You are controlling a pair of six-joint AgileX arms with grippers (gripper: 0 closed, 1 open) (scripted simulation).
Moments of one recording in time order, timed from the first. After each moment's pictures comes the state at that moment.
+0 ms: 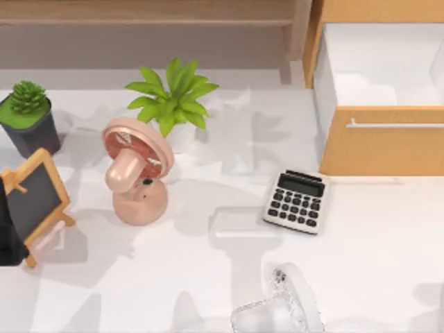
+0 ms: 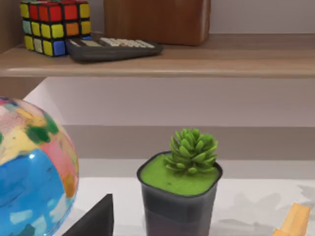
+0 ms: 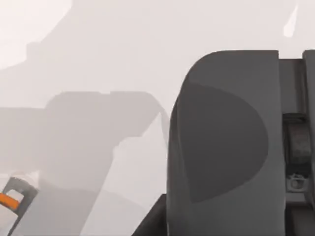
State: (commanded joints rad) left arm 0.00 0.00 0.00 0.00 0.00 0.00; right arm -0.50 1.19 0.63 -0.75 -0.11 -0.51
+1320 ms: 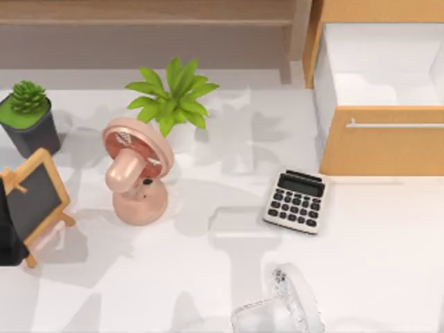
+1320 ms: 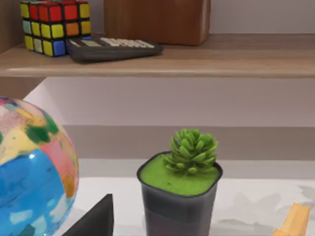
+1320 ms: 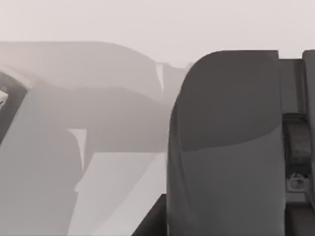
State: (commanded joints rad) left arm 0.00 0.00 0.00 0.00 0.00 0.00; right arm -0.51 1.22 0.52 -0.78 -0.05 -0.50
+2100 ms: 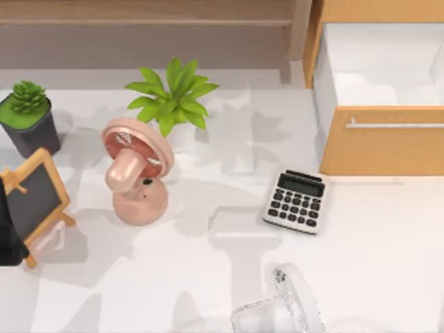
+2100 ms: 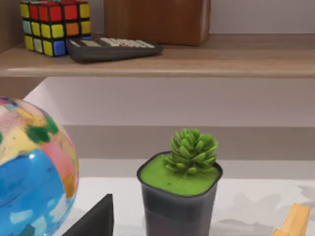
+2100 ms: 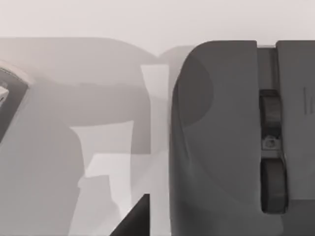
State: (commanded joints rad) left arm 0.00 0.00 0.00 0.00 0.00 0.00; right arm -0.51 1.22 0.52 -0.78 -0.05 -0.50
